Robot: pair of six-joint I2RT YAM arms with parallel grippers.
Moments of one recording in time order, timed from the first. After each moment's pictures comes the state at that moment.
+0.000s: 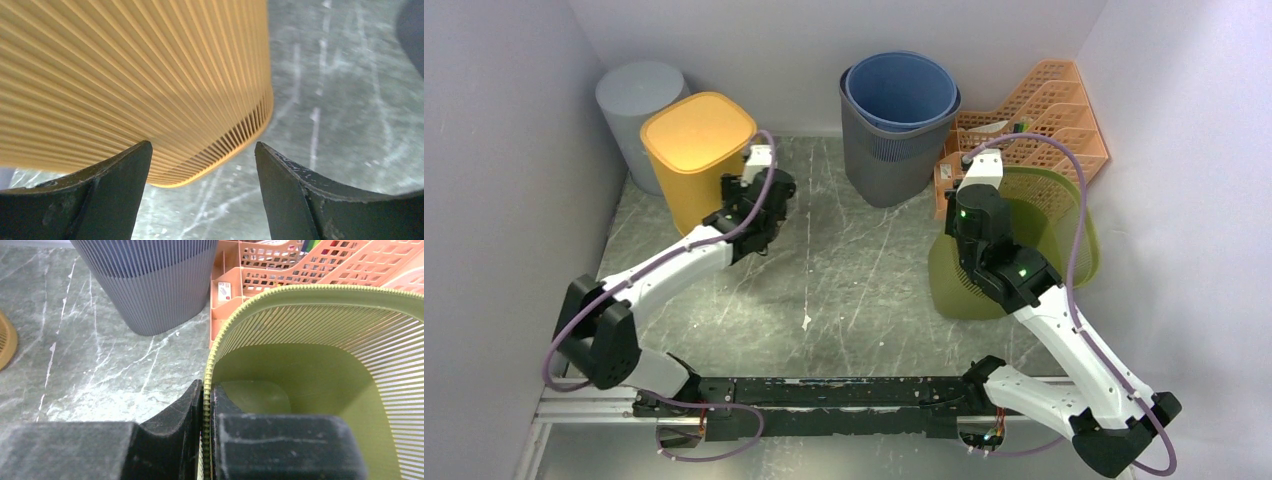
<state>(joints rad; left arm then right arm) -0.67 1.47 1.12 -0.28 -0.83 -0.29 0.60 0.94 1.12 -0.54 0.67 0.12</state>
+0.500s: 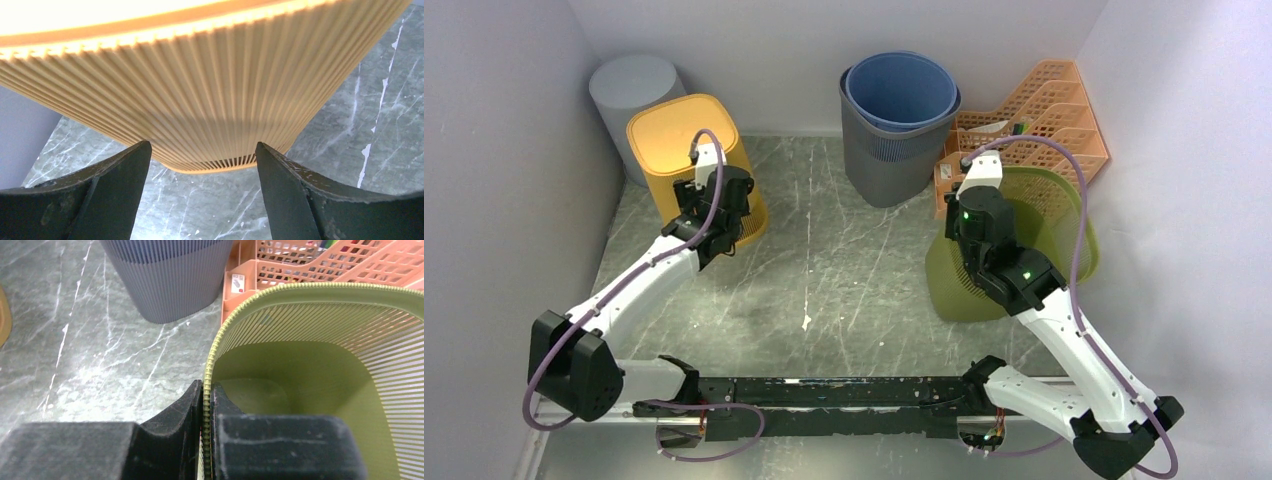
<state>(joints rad) -0.47 1.27 1.01 -0.33 -0.81 -0.37 0.60 0.93 1.13 -0.59 0.61 0.11</state>
